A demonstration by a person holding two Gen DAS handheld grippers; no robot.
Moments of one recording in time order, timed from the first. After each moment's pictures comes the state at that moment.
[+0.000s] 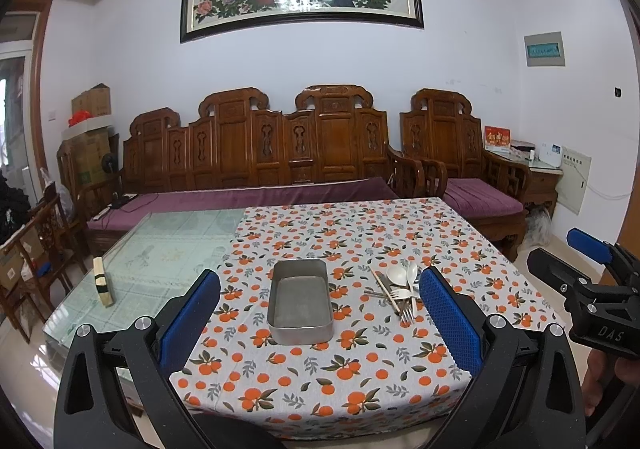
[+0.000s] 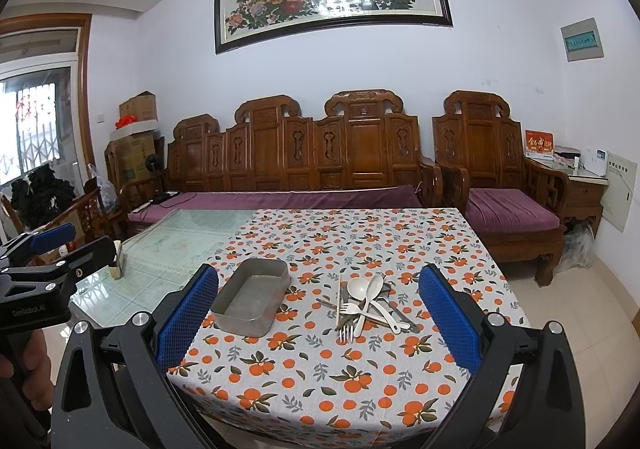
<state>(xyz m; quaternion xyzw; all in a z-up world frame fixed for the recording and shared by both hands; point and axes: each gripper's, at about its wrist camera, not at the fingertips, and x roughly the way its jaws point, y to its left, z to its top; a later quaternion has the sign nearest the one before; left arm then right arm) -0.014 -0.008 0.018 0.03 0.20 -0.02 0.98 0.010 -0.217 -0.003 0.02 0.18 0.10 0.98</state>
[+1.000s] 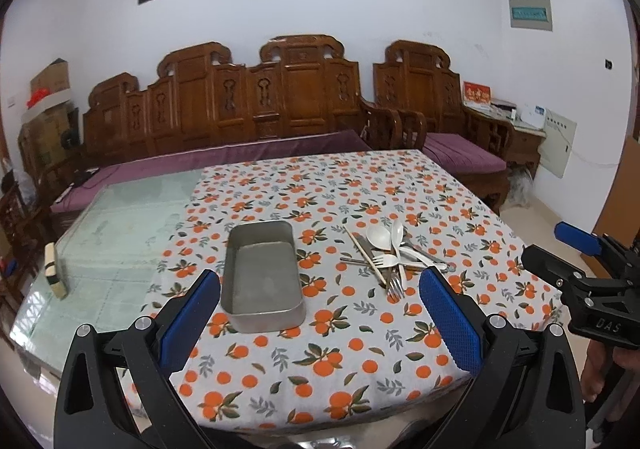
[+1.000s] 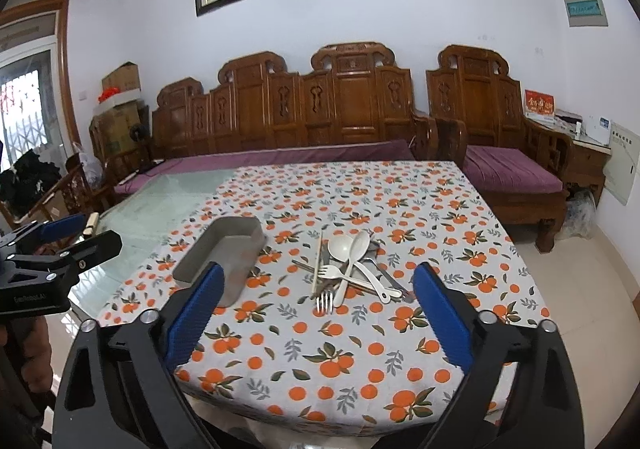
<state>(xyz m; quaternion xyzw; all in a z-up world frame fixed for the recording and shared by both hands) 0.075 -0.026 -0.053 0.04 0.28 -0.09 0.96 0.092 -0.247 -0.079 0.04 0.26 0.09 0.96</state>
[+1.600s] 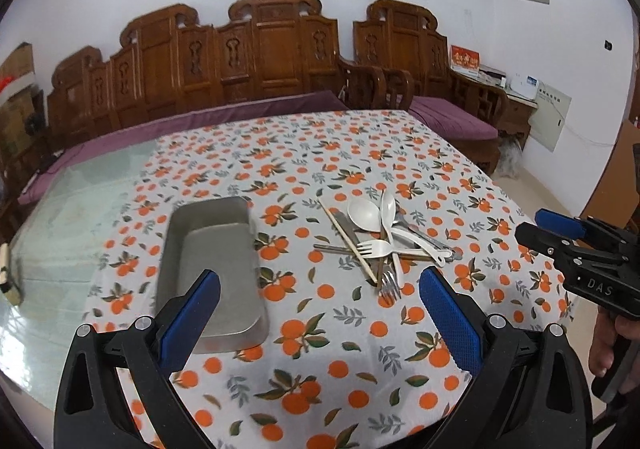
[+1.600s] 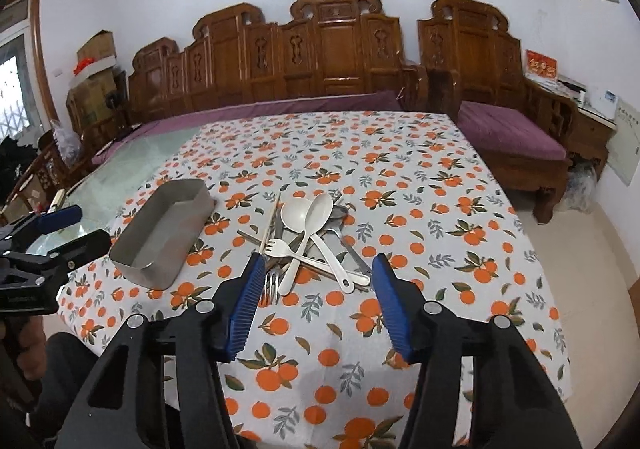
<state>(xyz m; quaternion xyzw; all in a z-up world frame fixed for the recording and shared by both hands) 0.171 -0.056 -0.119 0.04 0.34 -0.13 0.93 0.191 -0.290 -0.138 0.02 0.35 0.09 0.93</state>
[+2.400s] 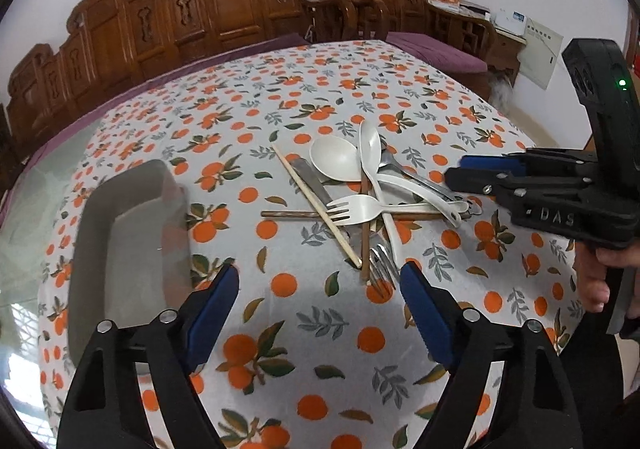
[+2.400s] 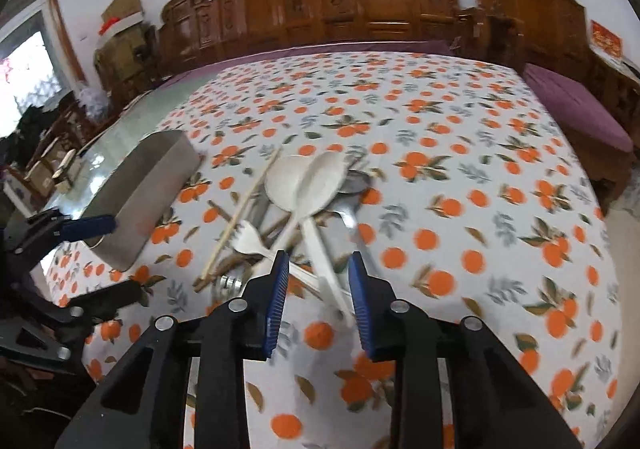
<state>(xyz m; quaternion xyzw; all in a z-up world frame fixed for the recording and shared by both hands) 0.239 -0.114 -0.204 0.10 0.43 -0.17 0.88 0.302 -0.290 -0.223 0.02 0.42 0.20 0.88</state>
